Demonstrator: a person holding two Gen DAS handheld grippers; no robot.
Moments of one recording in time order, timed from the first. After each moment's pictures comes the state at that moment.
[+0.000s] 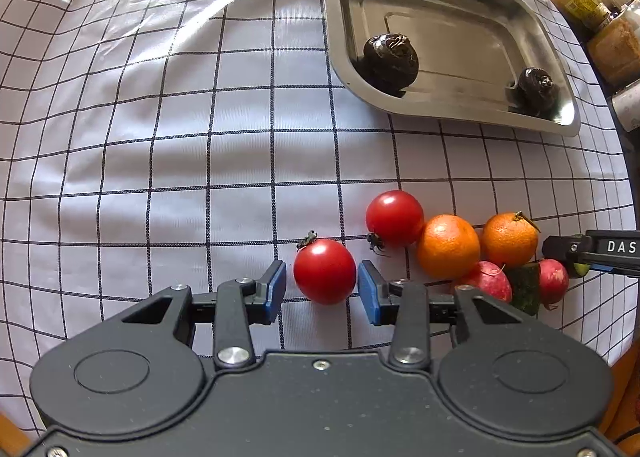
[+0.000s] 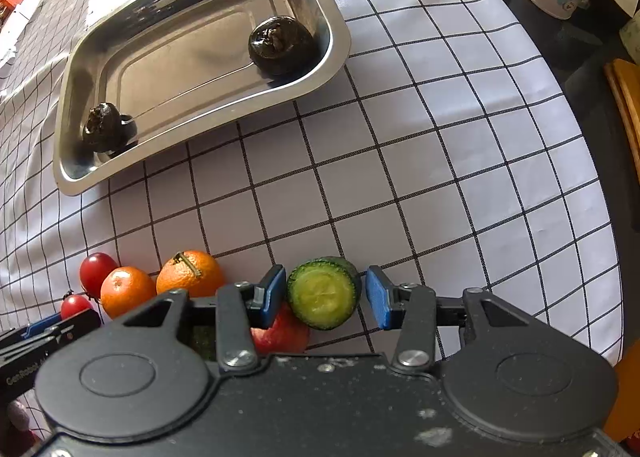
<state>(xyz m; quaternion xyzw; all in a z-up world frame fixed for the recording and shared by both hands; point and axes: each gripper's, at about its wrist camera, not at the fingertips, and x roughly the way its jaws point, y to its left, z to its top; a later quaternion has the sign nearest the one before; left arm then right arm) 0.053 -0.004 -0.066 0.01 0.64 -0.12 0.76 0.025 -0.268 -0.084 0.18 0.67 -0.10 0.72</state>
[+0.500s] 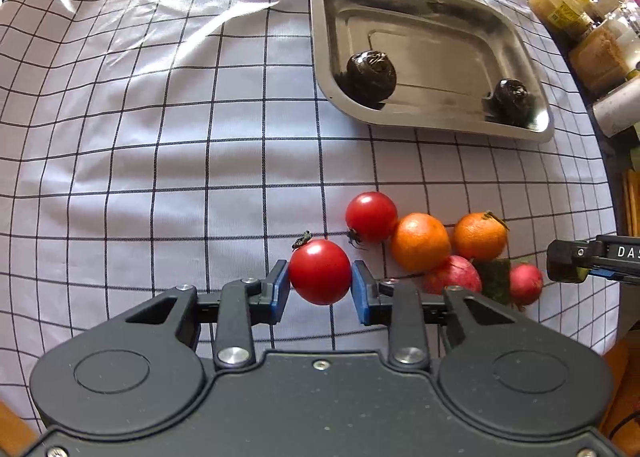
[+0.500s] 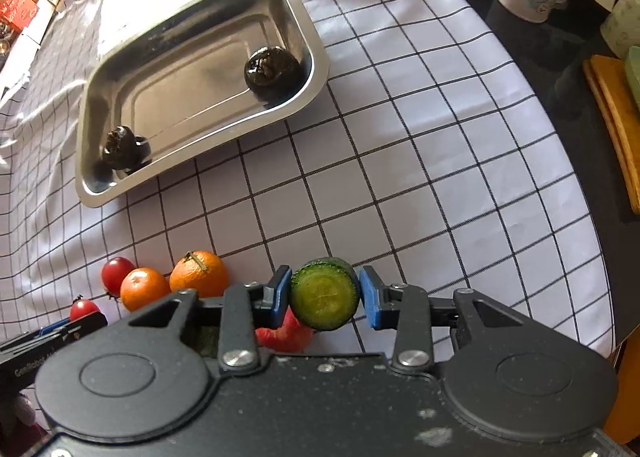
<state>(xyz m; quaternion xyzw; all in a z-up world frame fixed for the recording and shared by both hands) 0.039 -0.004 -0.041 0.00 0.63 -0.13 0.77 0.003 -0.286 -0.053 0.20 0.64 -0.10 0.73</state>
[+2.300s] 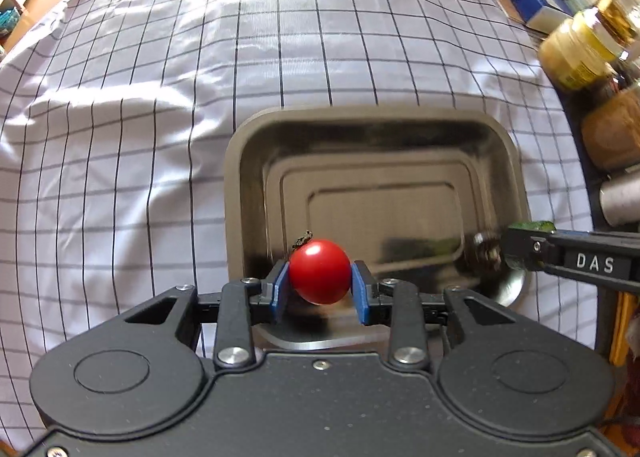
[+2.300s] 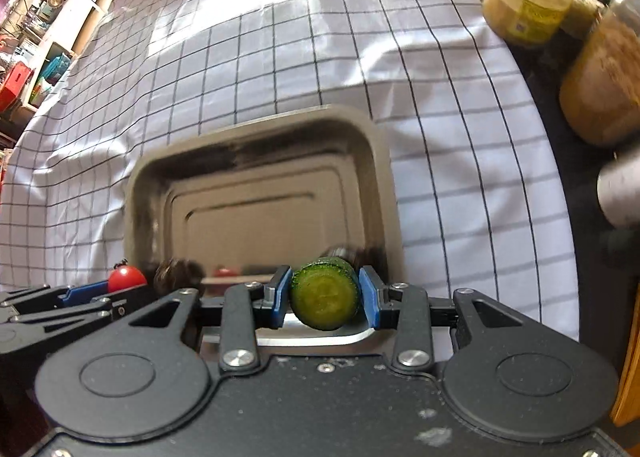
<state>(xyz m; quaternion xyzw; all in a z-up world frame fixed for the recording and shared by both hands) 0.191 -0.101 -0.016 0.04 0.64 -0.12 0.76 0.185 -0.311 -0.032 0.16 0.65 0.00 0.74</state>
